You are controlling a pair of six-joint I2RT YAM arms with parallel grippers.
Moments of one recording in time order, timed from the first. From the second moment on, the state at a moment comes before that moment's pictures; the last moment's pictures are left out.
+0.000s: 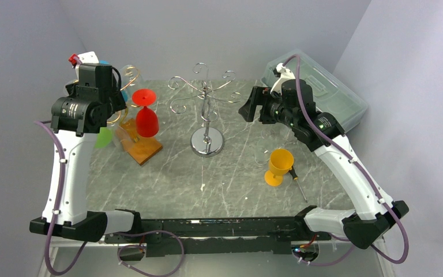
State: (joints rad) left arm -0.17 1.29 1.87 -1.24 -0.58 -0.36; right arm 0.54 1.21 1.46 -0.69 -0.03 0.48
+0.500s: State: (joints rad) left arm -0.17 1.32 1.85 -1.17 -0.60 -0.35; right arm 0.54 1.22 1.46 -0.68 -0.04 0.48
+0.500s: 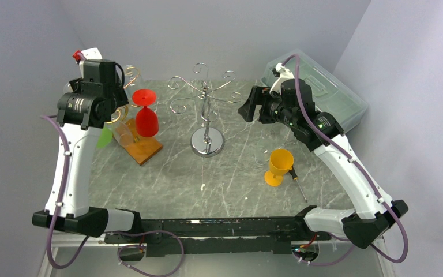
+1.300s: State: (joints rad) left arm -0.17 1.39 1.93 -1.24 -0.41 -0.33; right arm 0.55 1.22 1.43 -0.65 -0.07 0.49
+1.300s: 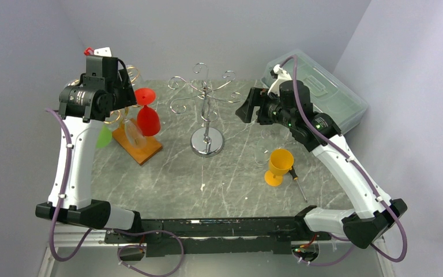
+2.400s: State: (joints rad) left arm -0.22 1.28 1.89 -1.31 -0.15 -0.36; right arm 1.00 1.17 1.20 -0.29 0.03 0.47
